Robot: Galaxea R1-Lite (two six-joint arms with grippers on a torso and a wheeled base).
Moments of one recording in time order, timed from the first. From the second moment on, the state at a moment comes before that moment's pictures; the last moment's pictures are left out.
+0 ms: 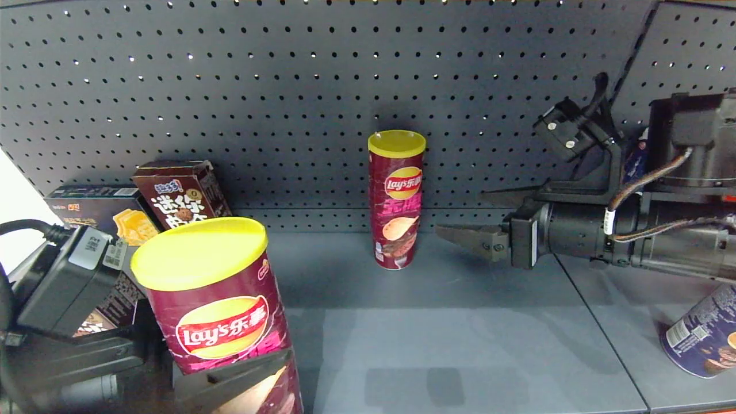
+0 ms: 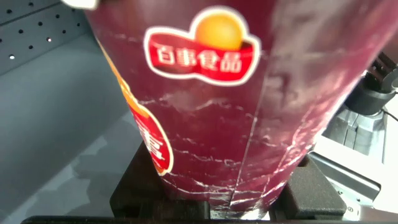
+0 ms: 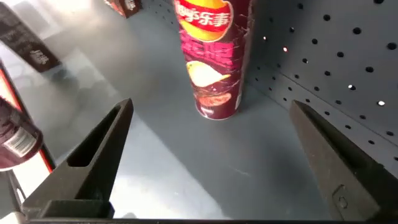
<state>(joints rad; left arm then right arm) -0.53 1.15 -0.44 -0.52 -0.48 0.01 0.63 1.53 -1.04 -0.29 0.19 -0.08</state>
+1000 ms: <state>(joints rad) -0.50 1.17 -0.46 -0.52 -0.48 0.01 0.52 1.73 -0.94 -0.83 0.60 -0.11</state>
